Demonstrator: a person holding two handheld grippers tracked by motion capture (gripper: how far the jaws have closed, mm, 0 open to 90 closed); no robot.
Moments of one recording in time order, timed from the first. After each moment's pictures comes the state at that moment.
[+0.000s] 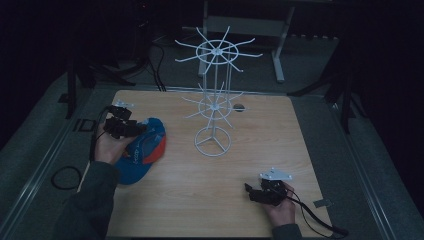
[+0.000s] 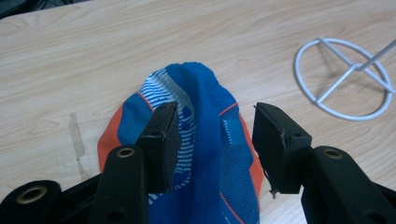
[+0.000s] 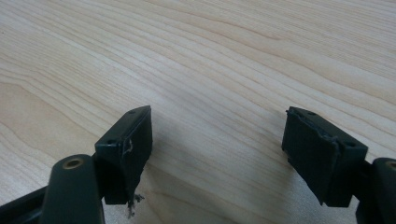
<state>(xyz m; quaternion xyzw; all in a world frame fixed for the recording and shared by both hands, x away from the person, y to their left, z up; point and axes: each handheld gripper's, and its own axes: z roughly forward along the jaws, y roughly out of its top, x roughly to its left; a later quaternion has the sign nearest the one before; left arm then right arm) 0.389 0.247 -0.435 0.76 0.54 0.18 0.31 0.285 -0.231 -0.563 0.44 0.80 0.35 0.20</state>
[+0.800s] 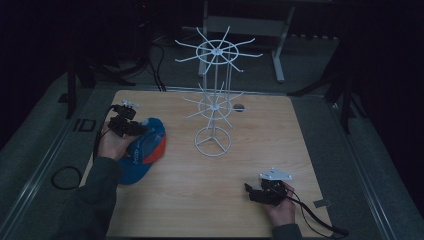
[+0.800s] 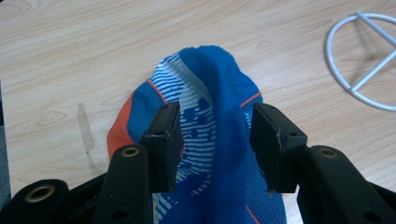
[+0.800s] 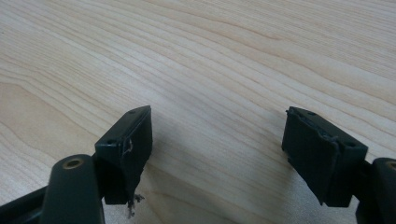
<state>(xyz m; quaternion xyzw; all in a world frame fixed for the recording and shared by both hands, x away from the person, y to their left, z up) 0.407 0.242 -0.448 0.77 0.55 0.18 0.26 0.285 -0.231 -0.563 0.44 0.80 0.35 0.20</state>
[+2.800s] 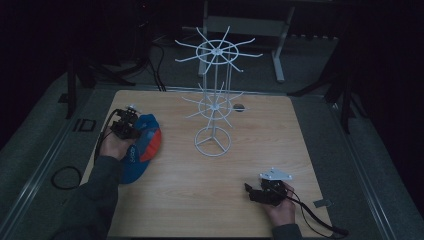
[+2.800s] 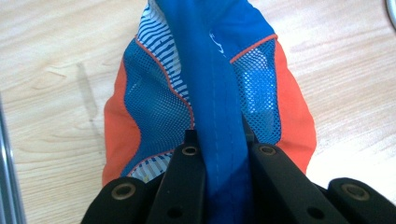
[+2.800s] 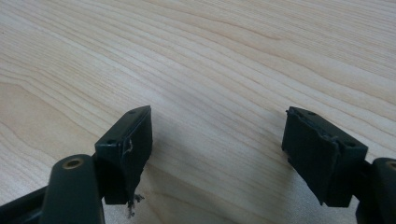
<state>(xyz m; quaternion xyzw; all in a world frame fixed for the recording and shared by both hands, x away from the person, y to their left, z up) 0.417 0.245 -0.469 0.79 0.56 0.16 0.19 0.285 -0.231 -0.563 0.44 0.80 0.35 0.19</state>
